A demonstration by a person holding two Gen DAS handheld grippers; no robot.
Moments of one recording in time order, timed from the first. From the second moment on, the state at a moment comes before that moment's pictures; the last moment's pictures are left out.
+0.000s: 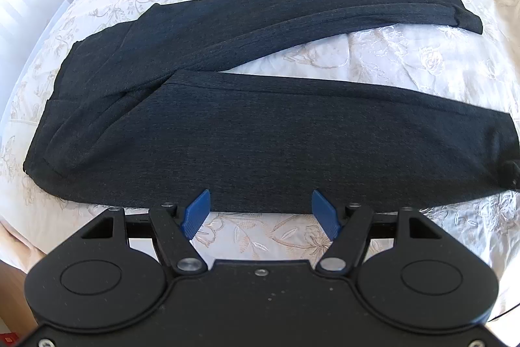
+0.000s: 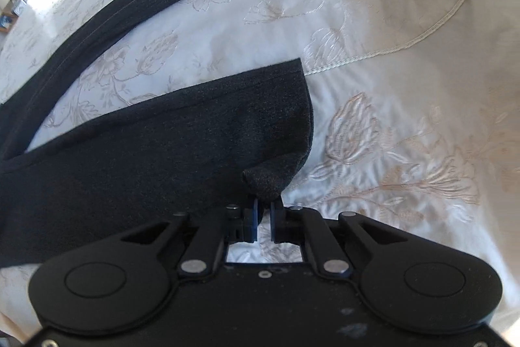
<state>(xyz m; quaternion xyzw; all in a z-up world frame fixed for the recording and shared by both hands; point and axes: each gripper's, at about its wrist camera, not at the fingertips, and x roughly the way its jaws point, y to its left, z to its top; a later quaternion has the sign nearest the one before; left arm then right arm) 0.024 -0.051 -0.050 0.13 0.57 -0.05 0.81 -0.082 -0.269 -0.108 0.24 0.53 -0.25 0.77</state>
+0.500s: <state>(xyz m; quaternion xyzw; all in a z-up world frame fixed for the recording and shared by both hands) 0.020 -0.038 -0.052 0.13 0.57 -0.05 0.81 -0.113 -0.252 -0.117 0.22 0.58 -0.31 0.72</state>
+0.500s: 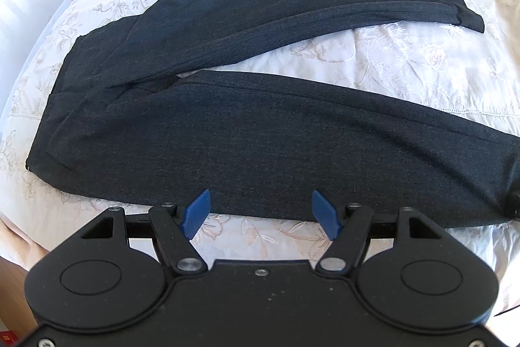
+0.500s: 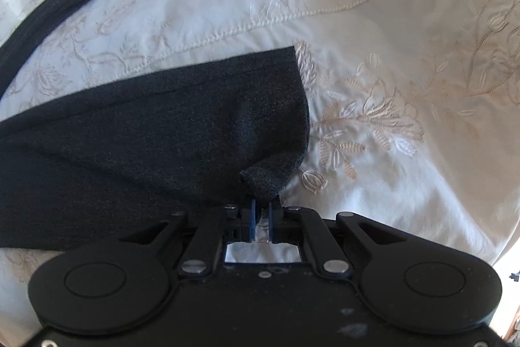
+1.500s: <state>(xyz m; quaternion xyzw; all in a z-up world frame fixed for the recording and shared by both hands) 0.073 0.017 -0.147 0.21 0.60 -0.13 0.76 0.002 -0.170 -0.120 0.12 0.54 -0.25 0.79</state>
